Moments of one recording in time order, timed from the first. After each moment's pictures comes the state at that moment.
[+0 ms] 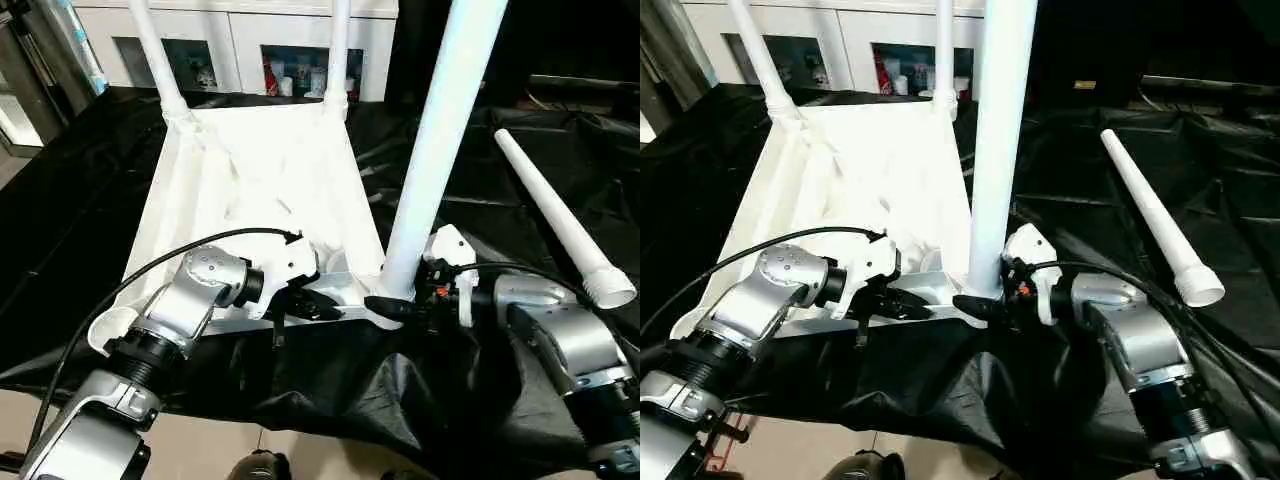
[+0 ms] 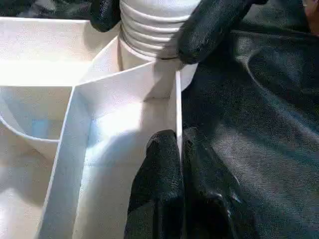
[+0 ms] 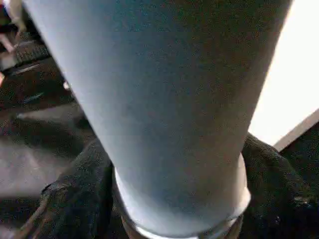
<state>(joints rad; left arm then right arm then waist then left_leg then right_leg) -0.60 0.35 -0.35 0.44 -0.04 0.22 -1.23 -0.36 -0.43 0.16 0.17 0.25 0.40 0.96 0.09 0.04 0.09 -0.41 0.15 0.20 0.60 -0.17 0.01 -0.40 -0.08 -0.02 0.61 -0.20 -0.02</state>
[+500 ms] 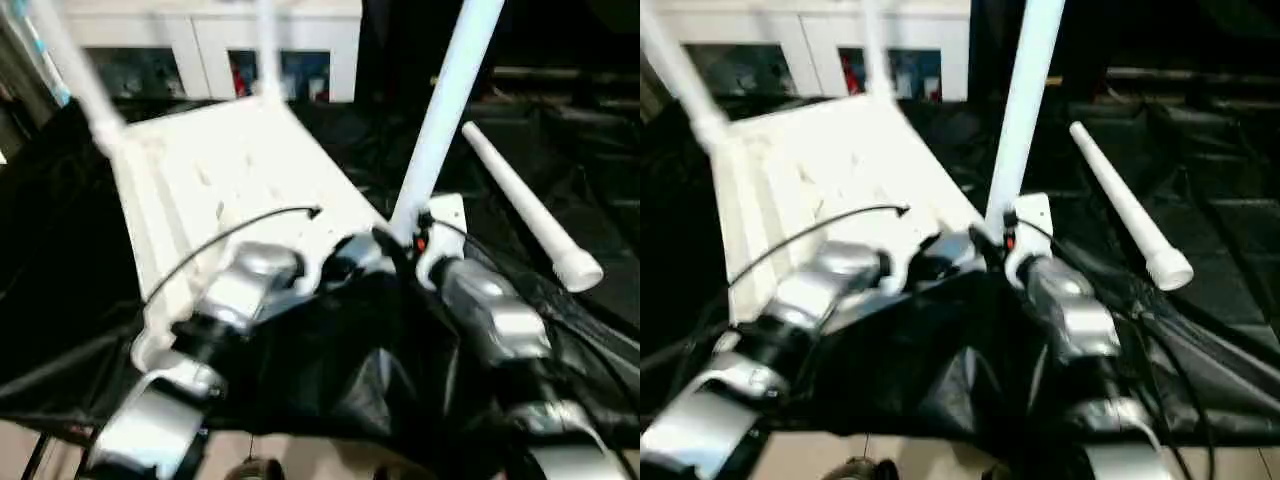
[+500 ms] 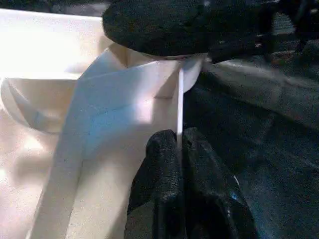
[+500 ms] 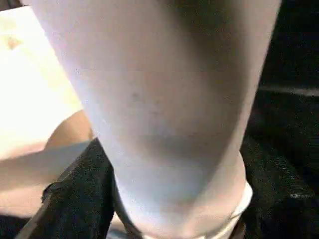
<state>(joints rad) -0.72 0.10 -0.27 0.58 0.03 0.42 -0.77 -0.55 -0.10 -0.03 0.51 0.17 0.28 0.31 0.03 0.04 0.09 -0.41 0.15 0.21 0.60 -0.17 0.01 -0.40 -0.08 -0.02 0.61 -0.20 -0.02</state>
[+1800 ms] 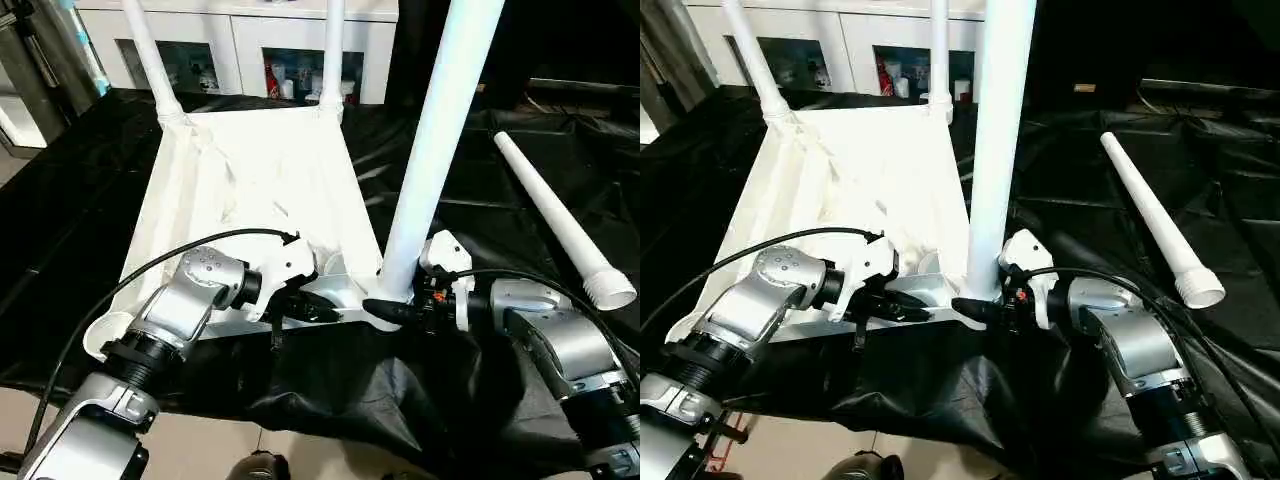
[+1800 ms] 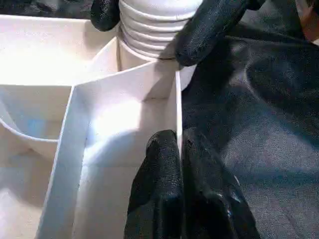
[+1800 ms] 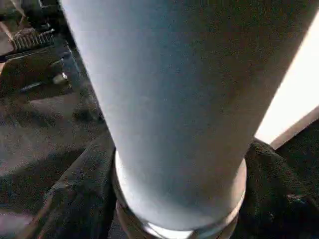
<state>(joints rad) -0.61 0.31 -0.32 0.47 -0.01 0.29 -1.14 -0.39 -0.34 0.13 0.25 0.21 0.37 0.83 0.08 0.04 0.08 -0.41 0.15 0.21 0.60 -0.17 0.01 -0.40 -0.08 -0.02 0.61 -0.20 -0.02</state>
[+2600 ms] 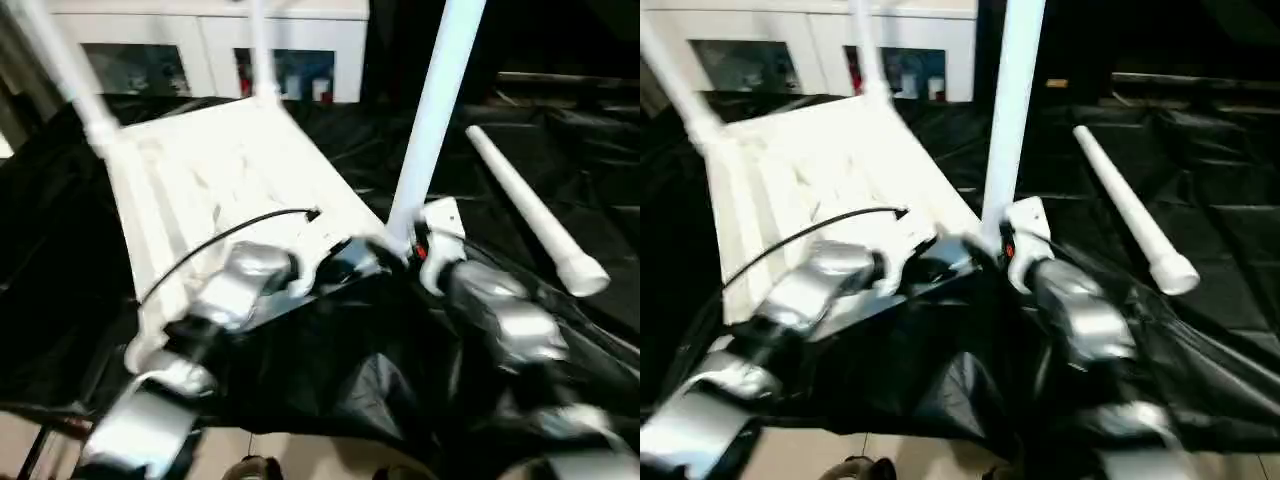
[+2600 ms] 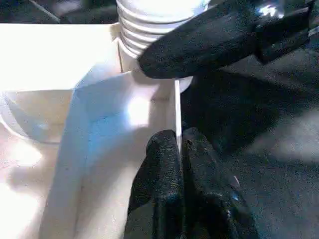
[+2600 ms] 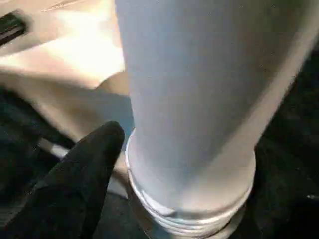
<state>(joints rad) -0.66 0.23 -0.31 0.55 0.02 0.26 -1.01 -0.45 -0.32 0.12 0.35 0.15 0.30 0.72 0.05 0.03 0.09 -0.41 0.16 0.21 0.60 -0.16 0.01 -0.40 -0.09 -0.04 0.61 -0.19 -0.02</state>
